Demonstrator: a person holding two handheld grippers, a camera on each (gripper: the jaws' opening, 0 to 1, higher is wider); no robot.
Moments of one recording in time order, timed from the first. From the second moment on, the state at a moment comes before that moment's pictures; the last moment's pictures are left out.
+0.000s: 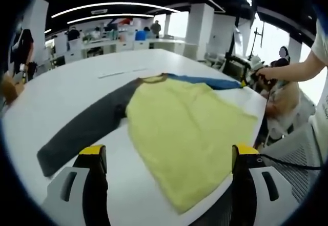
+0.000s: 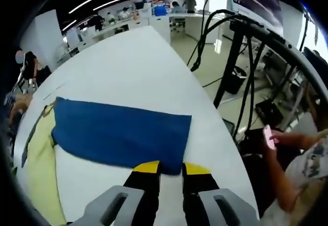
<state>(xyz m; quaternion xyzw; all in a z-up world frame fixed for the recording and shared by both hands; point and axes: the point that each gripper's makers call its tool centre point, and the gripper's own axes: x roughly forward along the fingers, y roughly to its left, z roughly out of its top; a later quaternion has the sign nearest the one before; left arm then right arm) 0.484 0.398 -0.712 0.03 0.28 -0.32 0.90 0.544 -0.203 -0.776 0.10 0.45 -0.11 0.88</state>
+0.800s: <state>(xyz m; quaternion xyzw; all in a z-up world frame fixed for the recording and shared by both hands) 0.483 0.397 -0.714 0.04 0.28 -0.32 0.90 0.543 -0.202 -0.787 0.09 0.48 -0.14 0.86</state>
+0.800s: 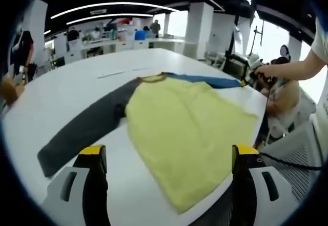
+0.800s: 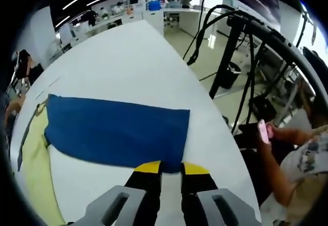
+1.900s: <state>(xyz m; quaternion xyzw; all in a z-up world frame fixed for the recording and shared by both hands) 0.480 0.402 -0.712 0.04 0.29 -0.31 0.90 0.565 -0.188 -0.757 0.14 0.41 -0.14 0.89</state>
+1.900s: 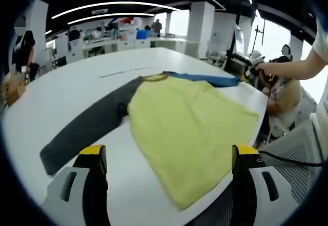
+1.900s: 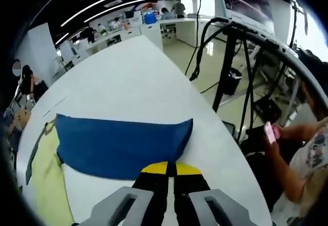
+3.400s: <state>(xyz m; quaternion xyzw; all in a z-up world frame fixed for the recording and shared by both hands) 0.481 0.401 -0.704 0.02 0.27 -0.31 0.91 0.637 -0.045 -0.691 0.09 0.37 0.06 0.92</state>
